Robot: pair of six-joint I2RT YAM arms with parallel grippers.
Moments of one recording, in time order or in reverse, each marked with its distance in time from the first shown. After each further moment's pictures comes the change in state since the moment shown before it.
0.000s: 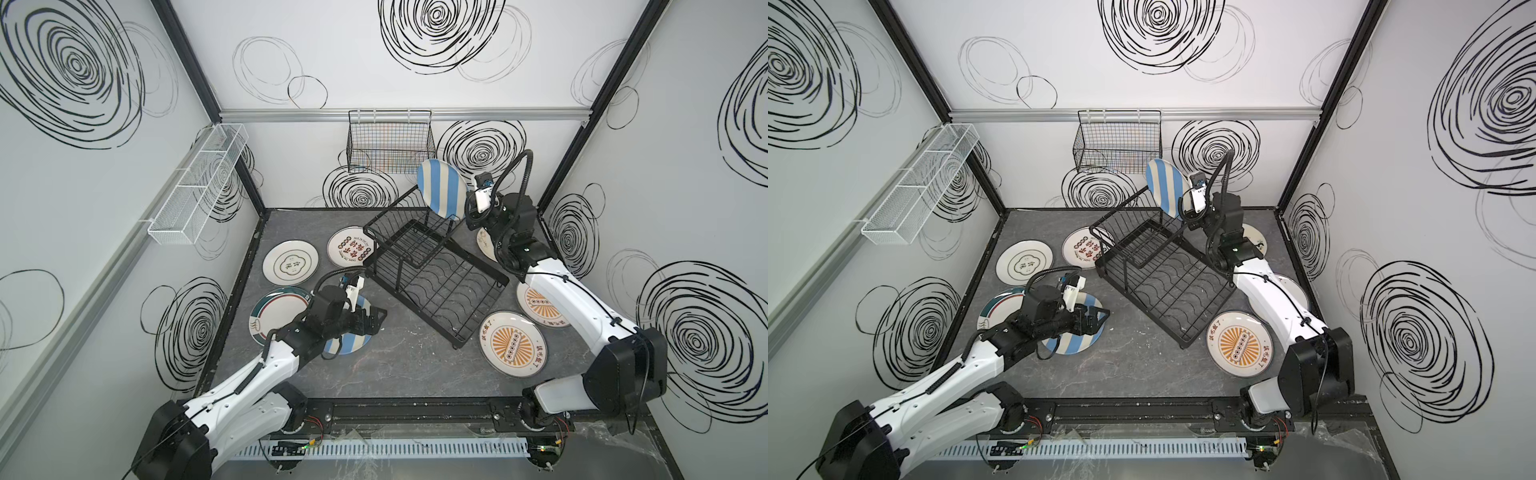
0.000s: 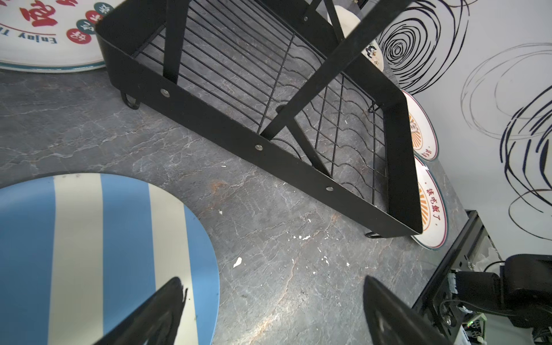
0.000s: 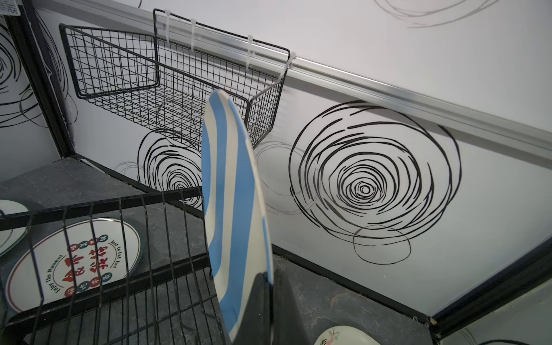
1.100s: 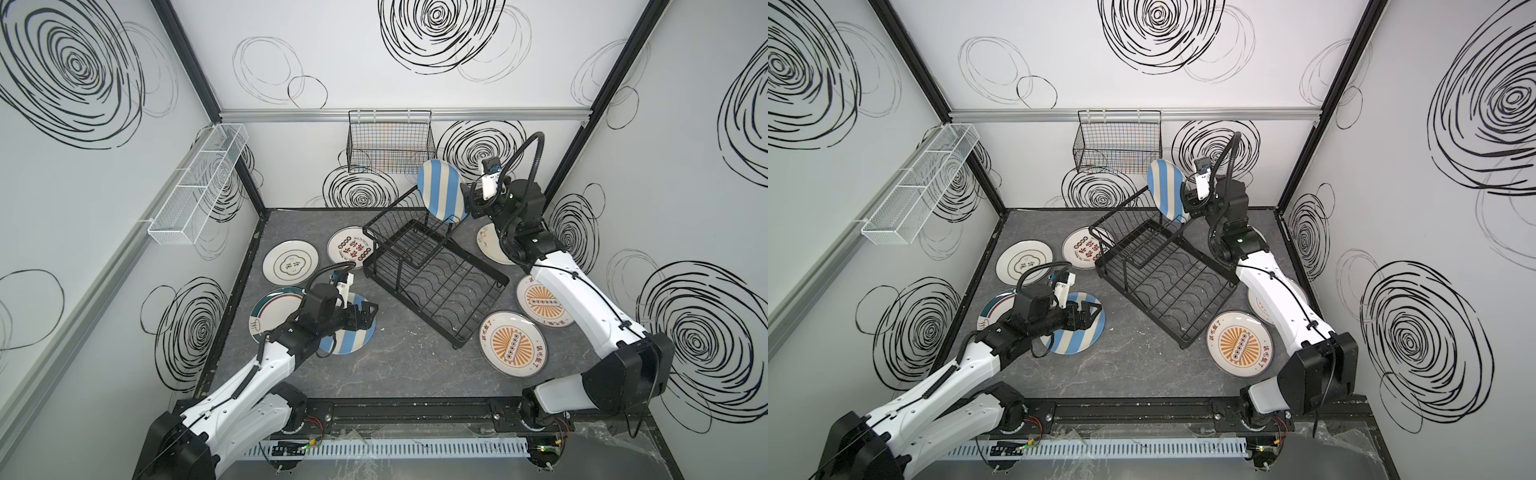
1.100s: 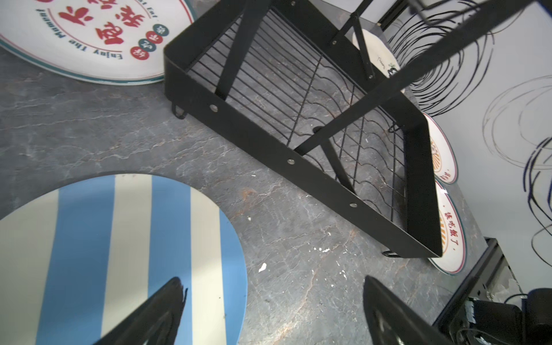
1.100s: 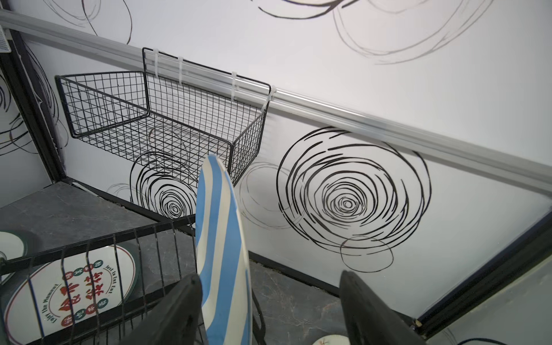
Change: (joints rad) left arm 0.095 -0.026 0.001 -0.047 -0.025 0.007; right arm 0.006 -0.015 0.180 -0.155 0.031 0.032
